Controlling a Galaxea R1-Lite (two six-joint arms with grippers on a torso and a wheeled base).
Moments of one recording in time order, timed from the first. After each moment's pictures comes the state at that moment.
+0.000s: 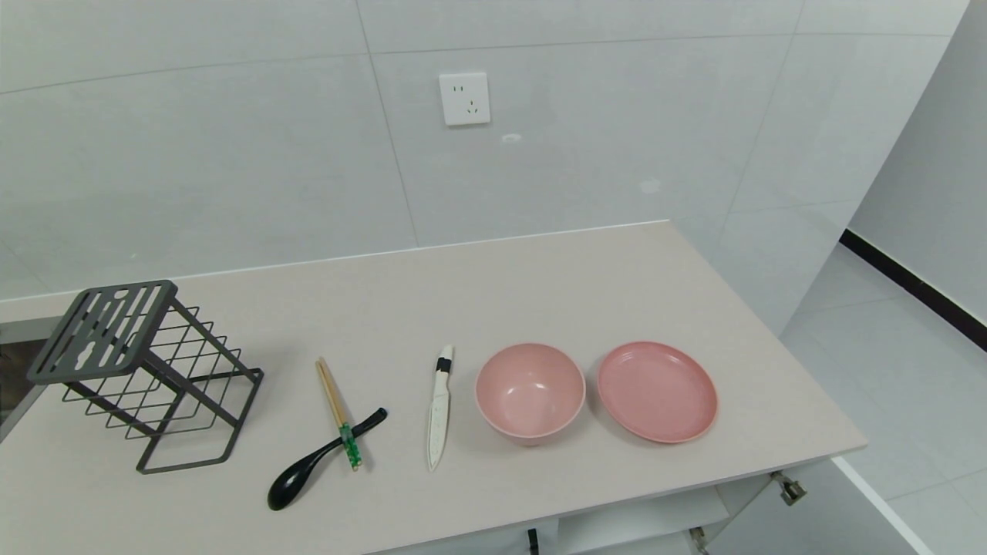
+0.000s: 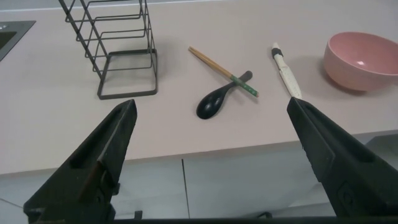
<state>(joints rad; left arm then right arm) 0.00 0.00 0.00 0.00 0.03 -0.03 0.14 0.55 -0.10 -0.22 0.23 0.05</state>
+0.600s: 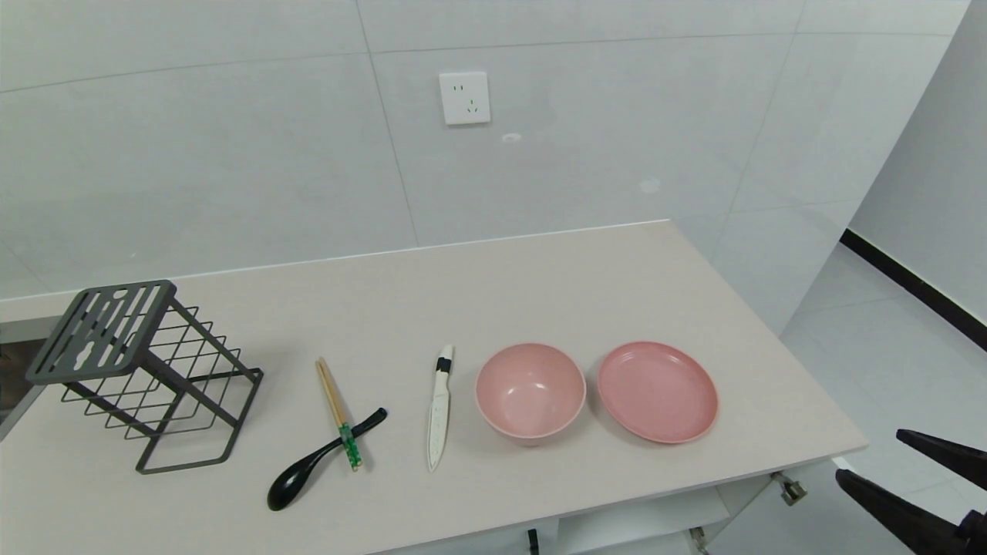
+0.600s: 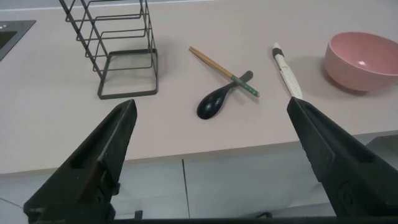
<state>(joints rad) 0.00 0.00 0.00 0.00 0.03 -0.03 0.15 1.06 -0.01 -0.84 0.27 -0.02</state>
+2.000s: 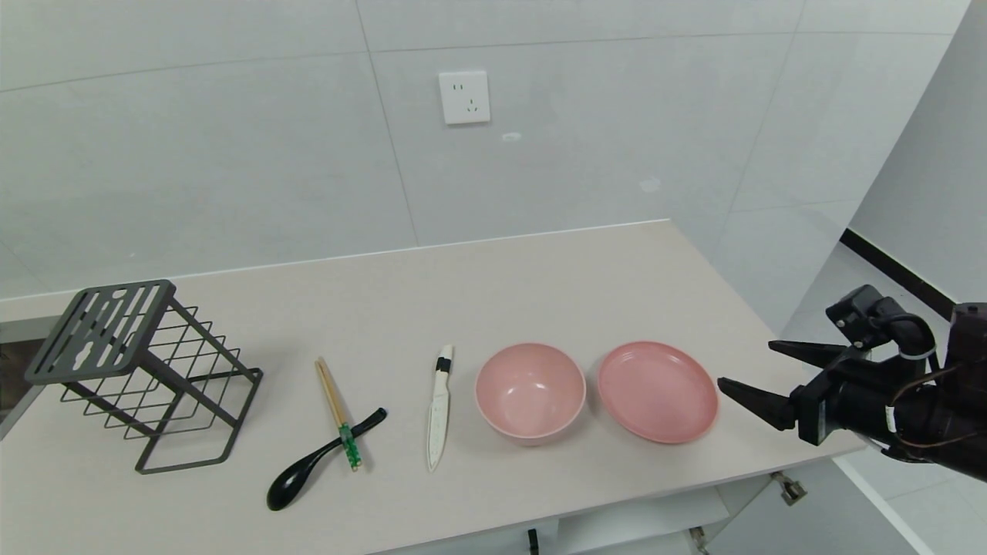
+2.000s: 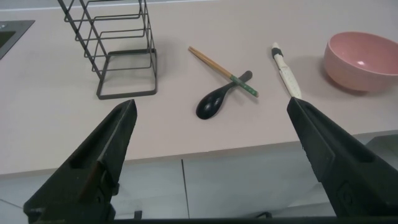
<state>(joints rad) 0.00 0.00 0.00 0.00 0.03 -0.03 0.19 1.61 -0.39 -0.94 0.33 -0.20</state>
